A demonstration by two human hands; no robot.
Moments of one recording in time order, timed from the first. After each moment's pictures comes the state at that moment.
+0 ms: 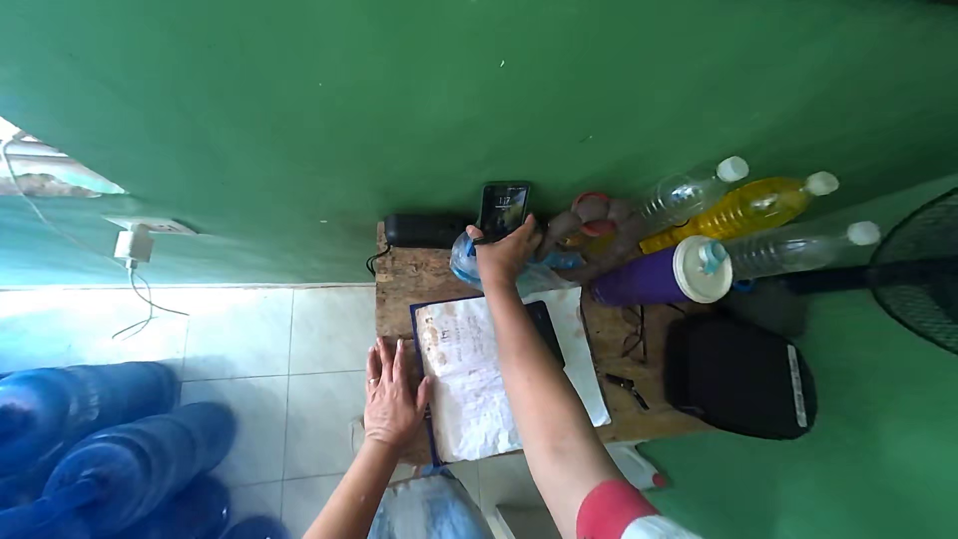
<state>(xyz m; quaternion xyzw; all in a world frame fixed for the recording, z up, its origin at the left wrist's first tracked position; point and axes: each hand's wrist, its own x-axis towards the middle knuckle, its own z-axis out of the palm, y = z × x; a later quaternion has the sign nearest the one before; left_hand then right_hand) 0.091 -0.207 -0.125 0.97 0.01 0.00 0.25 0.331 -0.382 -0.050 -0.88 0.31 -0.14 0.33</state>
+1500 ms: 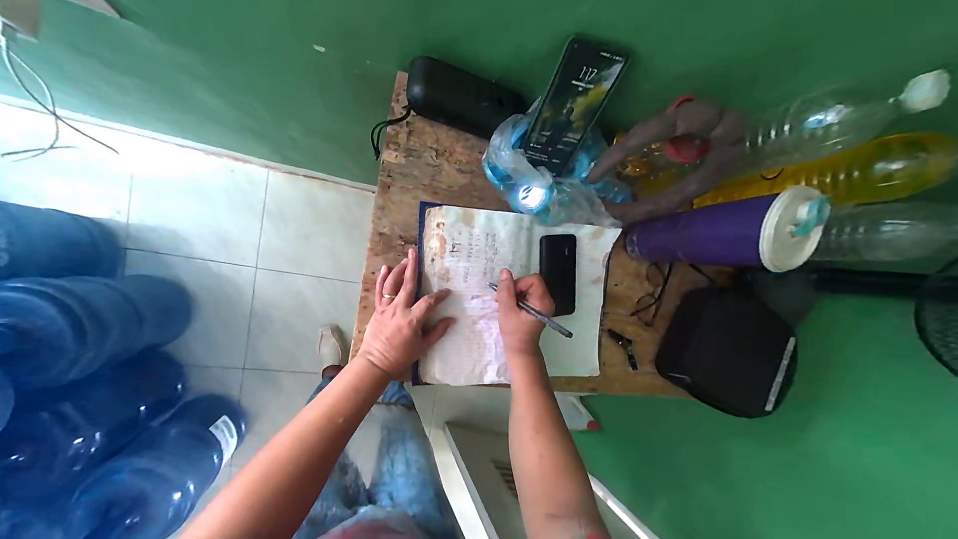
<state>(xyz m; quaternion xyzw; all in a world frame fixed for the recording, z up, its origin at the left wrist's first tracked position) 0.074 -0.226 -0.136 0.92 -0.12 0.06 0.36 0.123 -0.429 -0.120 -0.87 0.03 -0.16 0.46</state>
